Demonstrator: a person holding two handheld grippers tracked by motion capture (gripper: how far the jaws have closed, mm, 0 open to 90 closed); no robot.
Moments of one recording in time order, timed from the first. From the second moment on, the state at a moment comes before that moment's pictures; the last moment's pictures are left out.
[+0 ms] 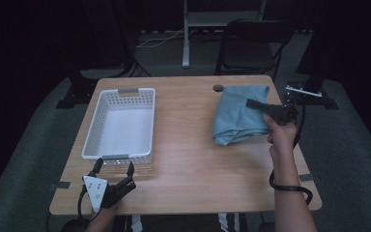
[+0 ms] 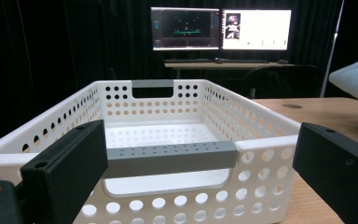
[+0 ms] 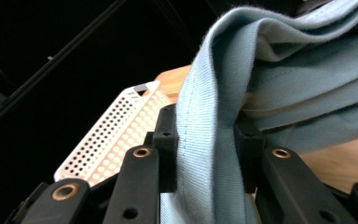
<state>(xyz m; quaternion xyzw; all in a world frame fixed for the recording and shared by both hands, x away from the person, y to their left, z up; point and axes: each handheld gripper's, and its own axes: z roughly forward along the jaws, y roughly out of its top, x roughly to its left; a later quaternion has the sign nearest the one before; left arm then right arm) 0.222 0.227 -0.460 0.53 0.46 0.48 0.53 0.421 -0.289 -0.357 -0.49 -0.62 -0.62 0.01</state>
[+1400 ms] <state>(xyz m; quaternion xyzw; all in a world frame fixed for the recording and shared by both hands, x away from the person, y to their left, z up) 0.222 0.227 -0.460 0.53 0.46 0.47 0.53 0.418 -0.259 -0.280 -0.43 -0.58 -0.69 -0.01</state>
